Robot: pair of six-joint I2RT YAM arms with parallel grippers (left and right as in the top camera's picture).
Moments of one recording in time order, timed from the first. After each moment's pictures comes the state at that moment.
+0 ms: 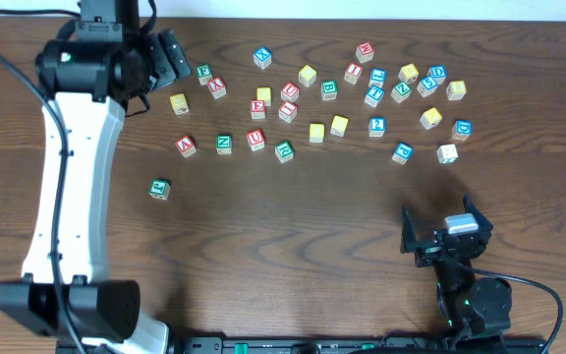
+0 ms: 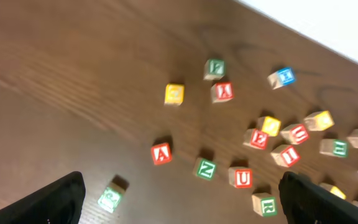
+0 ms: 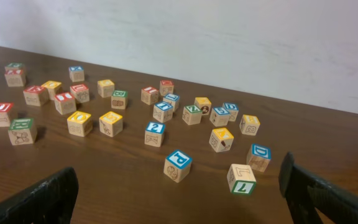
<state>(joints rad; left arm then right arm) -0.05 1.72 1.91 -1.17 -0.11 -0.47 0.14 0.01 0.01 -0.07 0.00 -0.11</state>
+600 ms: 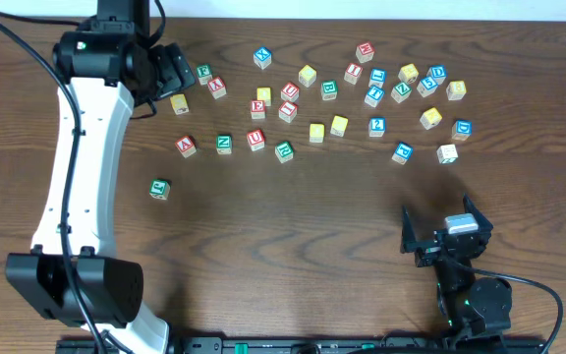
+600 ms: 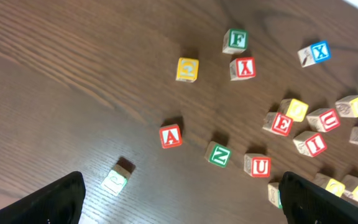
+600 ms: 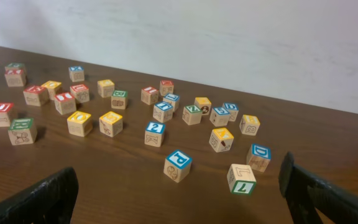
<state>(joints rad) -0.05 1.79 1.89 -1.22 -0.11 -0.49 0.14 0.01 0.01 -0.07 0.00 -0.11</state>
